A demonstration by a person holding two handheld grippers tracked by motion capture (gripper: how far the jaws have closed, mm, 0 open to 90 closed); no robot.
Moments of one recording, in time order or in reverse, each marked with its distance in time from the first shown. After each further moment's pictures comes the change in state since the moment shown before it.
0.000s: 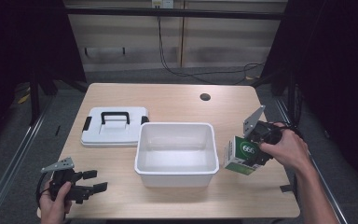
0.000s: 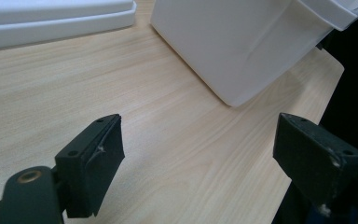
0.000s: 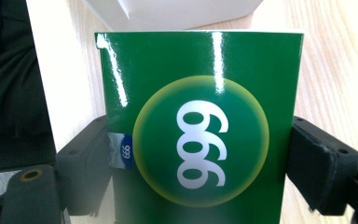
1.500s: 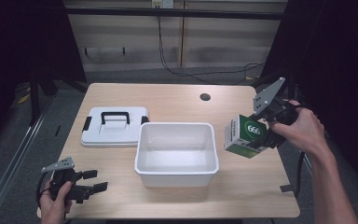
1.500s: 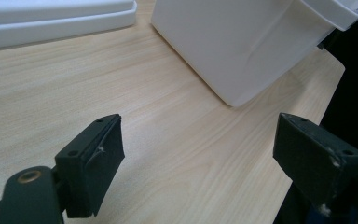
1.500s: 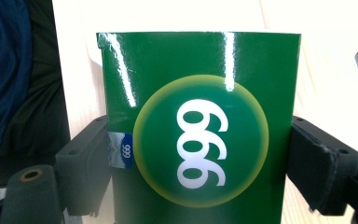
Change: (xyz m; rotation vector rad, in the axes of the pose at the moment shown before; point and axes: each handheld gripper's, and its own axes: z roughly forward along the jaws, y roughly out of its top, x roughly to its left) left arm 0.001 0.001 0.001 0.002 0.003 -0.001; right arm 0.007 0.032 -0.082 -0.117 -0.065 -0.052
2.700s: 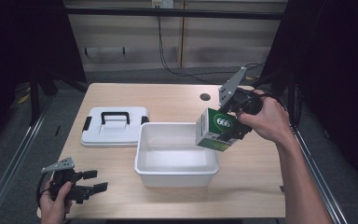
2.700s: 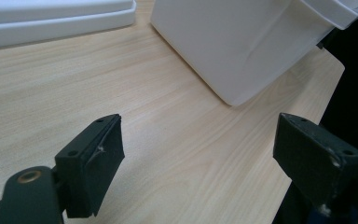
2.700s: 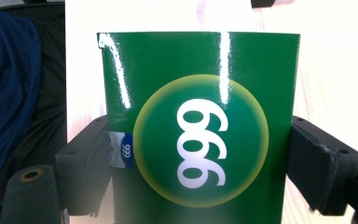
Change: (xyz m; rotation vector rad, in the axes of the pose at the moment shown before) left arm 0.000 -0.001 0.000 -0.001 0.000 0.002; right arm -0.002 0.076 0.023 -0.022 0.051 -0.086
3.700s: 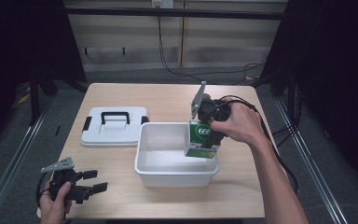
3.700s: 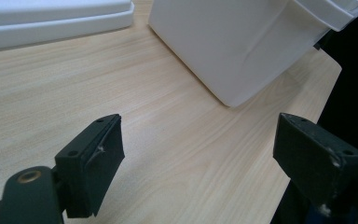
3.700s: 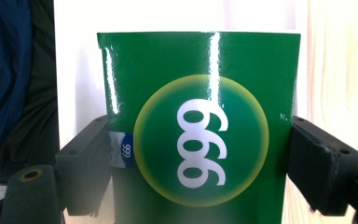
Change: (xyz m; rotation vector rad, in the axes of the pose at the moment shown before) left arm 0.000 0.000 -0.001 -0.003 -0.008 0.002; right arm -0.007 0.034 0.065 0.196 0.074 -0.044
